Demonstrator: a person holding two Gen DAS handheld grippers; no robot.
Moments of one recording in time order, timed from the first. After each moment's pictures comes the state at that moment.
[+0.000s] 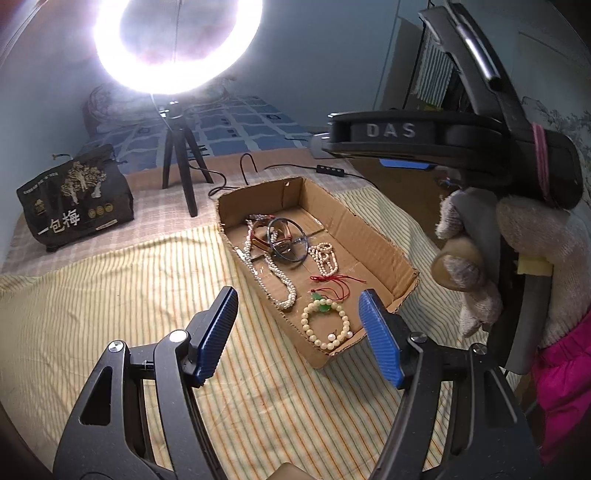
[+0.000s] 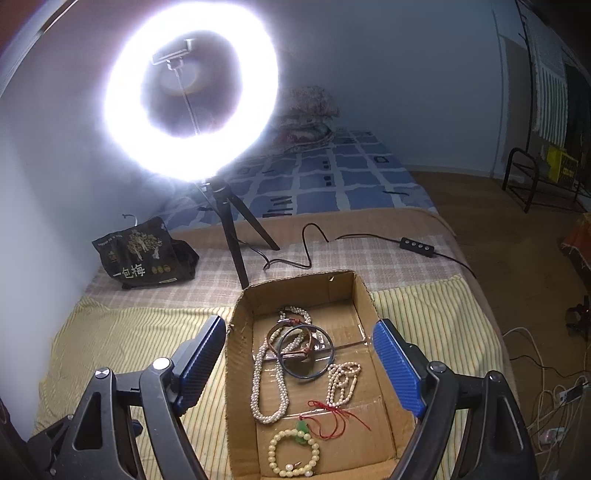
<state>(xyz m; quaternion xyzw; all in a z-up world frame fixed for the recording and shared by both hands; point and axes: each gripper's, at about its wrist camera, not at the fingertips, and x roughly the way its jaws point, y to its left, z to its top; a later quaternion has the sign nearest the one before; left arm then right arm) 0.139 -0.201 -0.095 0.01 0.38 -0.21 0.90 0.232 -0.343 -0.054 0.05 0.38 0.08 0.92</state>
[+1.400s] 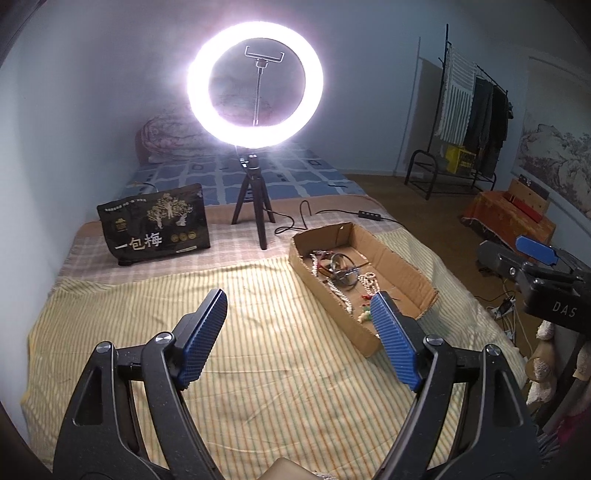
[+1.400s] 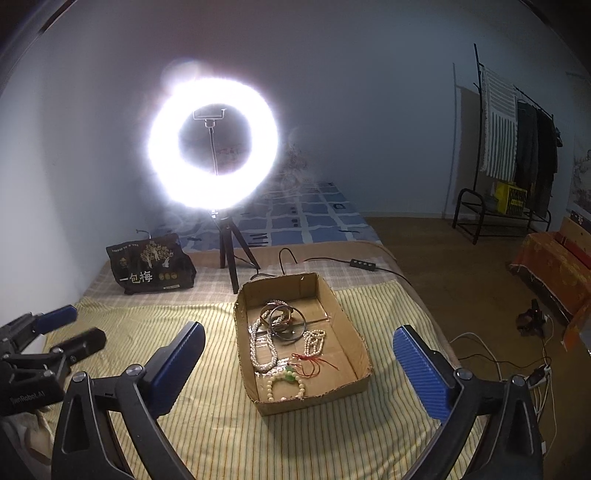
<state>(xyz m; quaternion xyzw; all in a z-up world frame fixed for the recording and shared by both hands) 0.082 -0.105 -0.033 0.00 0.30 -0.15 0.94 0.067 -0.325 -0.013 0.02 0.28 -0.01 0.96</state>
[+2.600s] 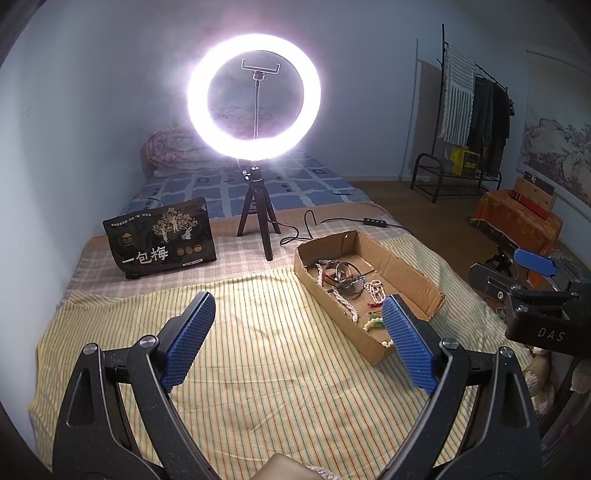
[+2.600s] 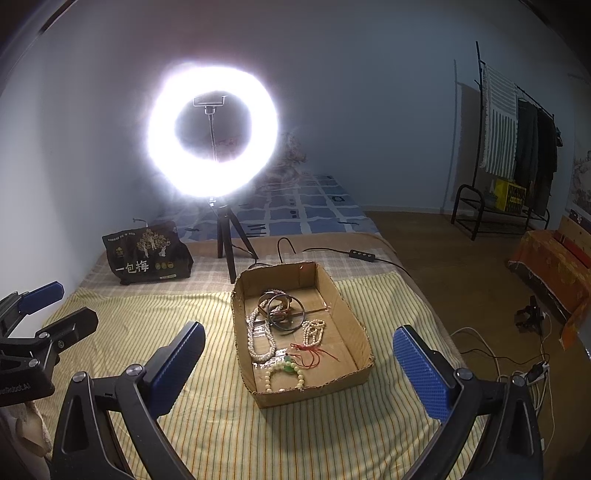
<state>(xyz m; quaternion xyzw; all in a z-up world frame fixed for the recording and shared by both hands) 0.084 -0.109 -0.028 0.02 0.28 -0.14 0.95 0.065 -0.321 -0.023 0.01 0.29 -0.01 0.96</state>
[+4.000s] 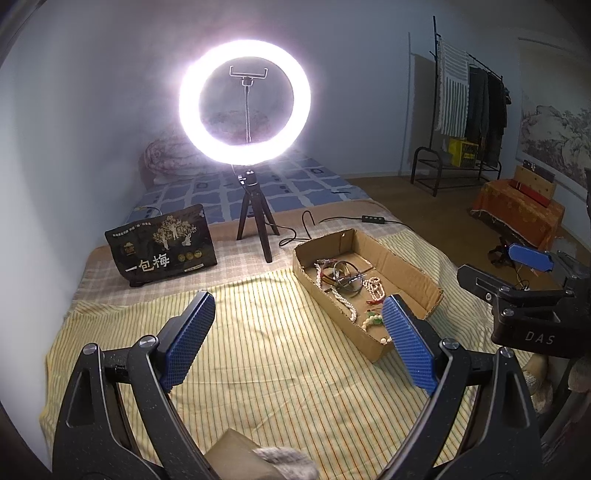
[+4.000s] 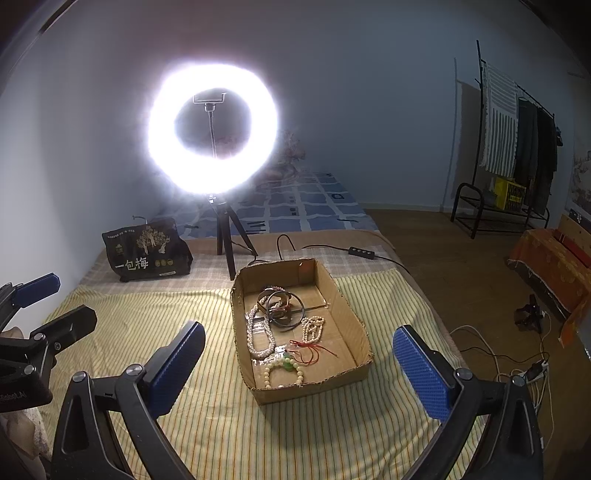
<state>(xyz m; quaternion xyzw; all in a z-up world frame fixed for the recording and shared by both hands) 0.074 -0.123 -0.024 0.05 0.28 -0.14 0.95 0.063 -0.322 -0.026 0.01 0.30 -0.01 0.95</state>
